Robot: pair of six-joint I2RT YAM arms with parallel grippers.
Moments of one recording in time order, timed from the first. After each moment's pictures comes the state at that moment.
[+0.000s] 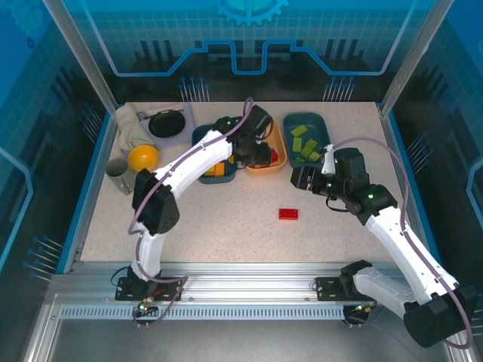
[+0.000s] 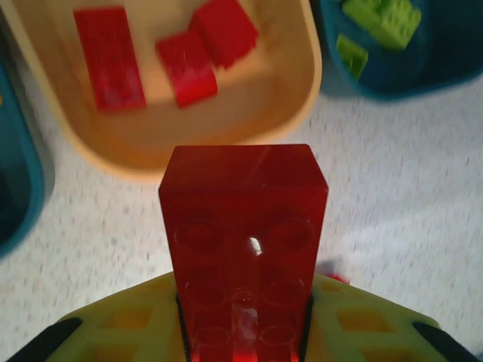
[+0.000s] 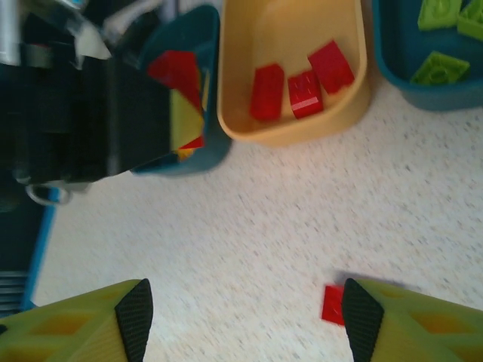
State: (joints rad) left arm -0.64 2.09 2.05 -1.05 0.07 -0.63; right arm 0.32 0.97 0.90 -0.57 -0.29 0.59
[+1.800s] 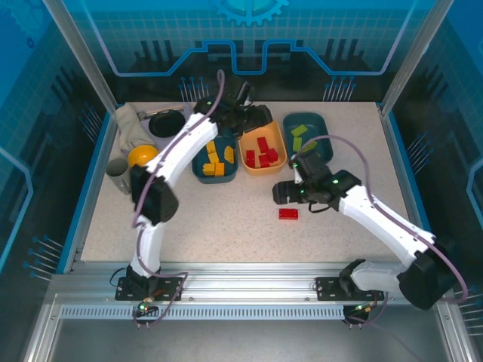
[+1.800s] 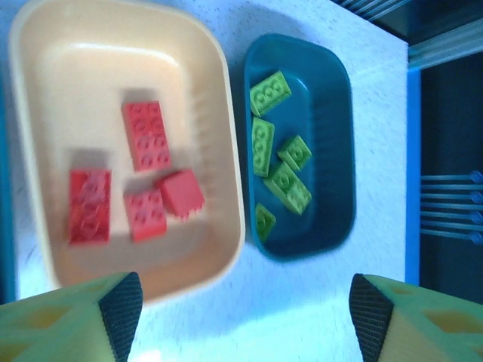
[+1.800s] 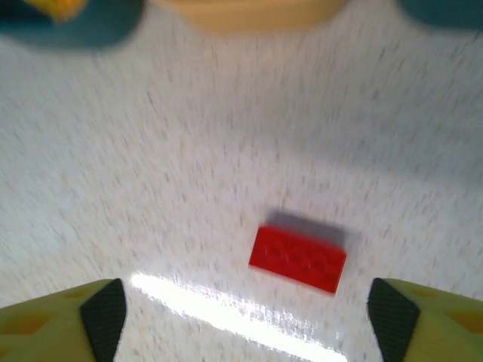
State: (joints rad) left arm -0.51 2.03 2.10 -0.89 0.16 -0.82; right arm 0.61 1.27 1.02 -0.84 0.01 0.44
